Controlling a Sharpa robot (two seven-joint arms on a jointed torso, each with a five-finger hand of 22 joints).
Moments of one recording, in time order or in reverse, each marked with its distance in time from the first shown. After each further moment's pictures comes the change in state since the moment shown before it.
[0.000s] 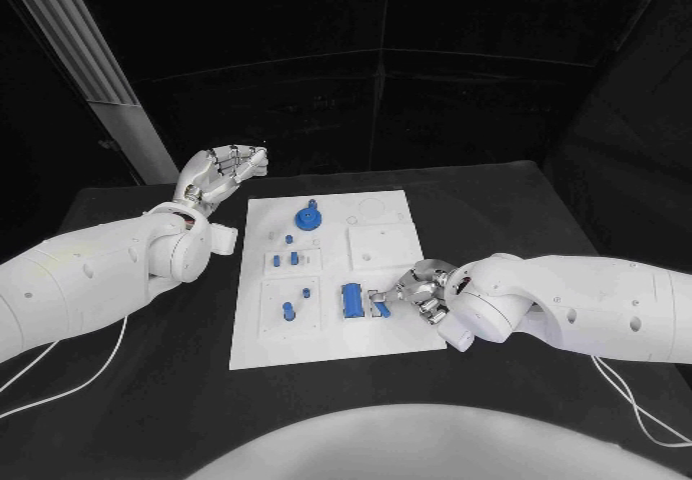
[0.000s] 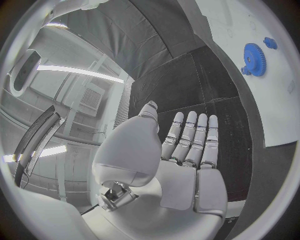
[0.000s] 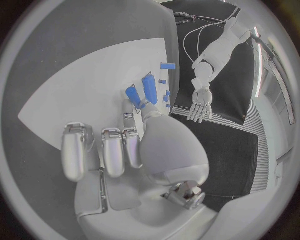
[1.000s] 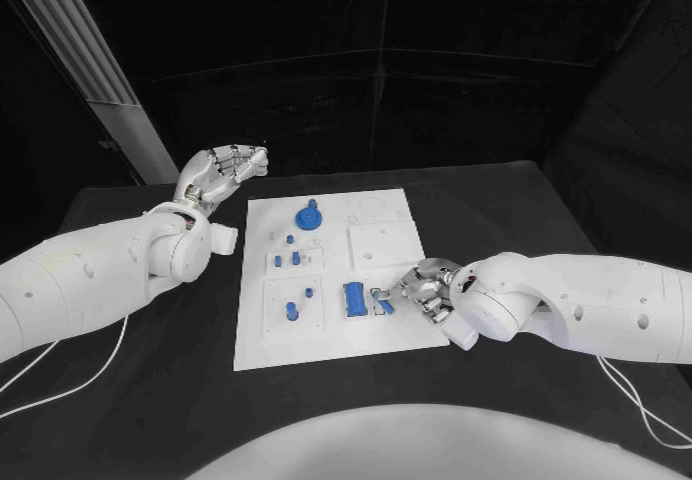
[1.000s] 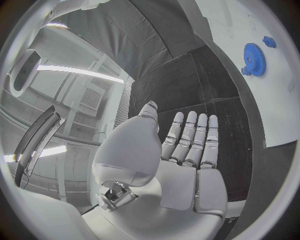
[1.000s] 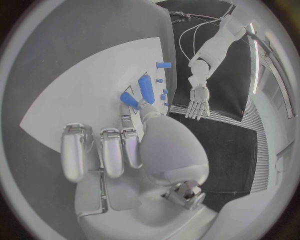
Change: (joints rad) left arm 0.000 0.001 0.000 0.000 0.000 -0.001 0.000; left_hand 0.000 0.000 0.000 0.000 0.000 0.000 0.000 0.000 0.000 0.000 0.000 0.000 0.000 0.000 0.000 0.000 0.000 0.000 0.000 0.000 0.000 0.000; right arm 0.001 -0.022 0.001 0.002 0.038 0.022 0.038; right_hand -0.012 -0.039 0.019 -0.019 -0.020 -0.086 0.039 -0.029 -0.014 -0.002 0.027 0.000 0.000 0.002 0.020 0.000 0.000 0.000 0.003 0.012 0.006 0.000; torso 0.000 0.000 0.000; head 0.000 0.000
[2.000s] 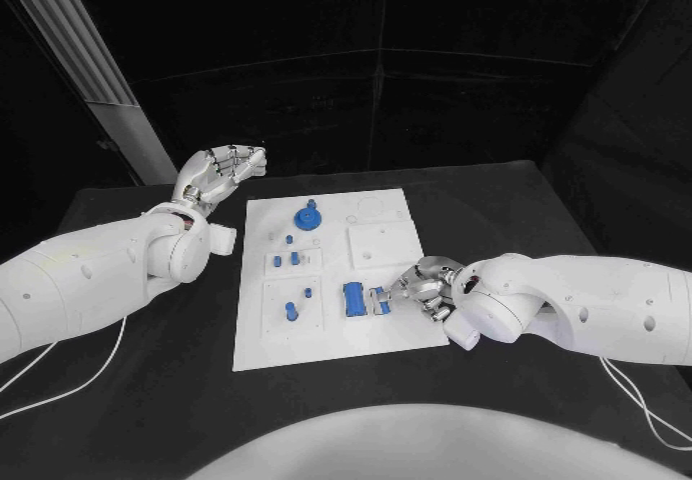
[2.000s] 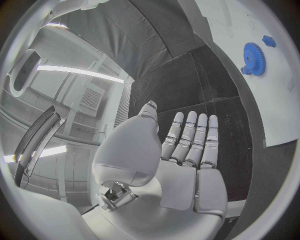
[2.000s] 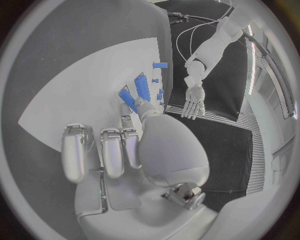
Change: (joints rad) left arm 0.000 -0.001 0.000 0.000 0.000 -0.002 0.000; left_hand -0.004 -0.004 0.000 0.000 0.000 0.000 0.000 0.000 0.000 0.000 0.000 0.000 0.000 0.000 0.000 0.000 0.001 0.000 0.000 0.000 0.000 0.000; right arm -0.001 -0.021 -0.001 0.015 -0.007 -0.002 0.049; right_hand 0.050 0.003 0.057 -0.046 0.090 -0.011 -0.003 0.011 0.012 0.000 -0.007 0.000 0.000 0.000 -0.007 0.000 0.000 0.000 0.000 -0.007 0.013 0.000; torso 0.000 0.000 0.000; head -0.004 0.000
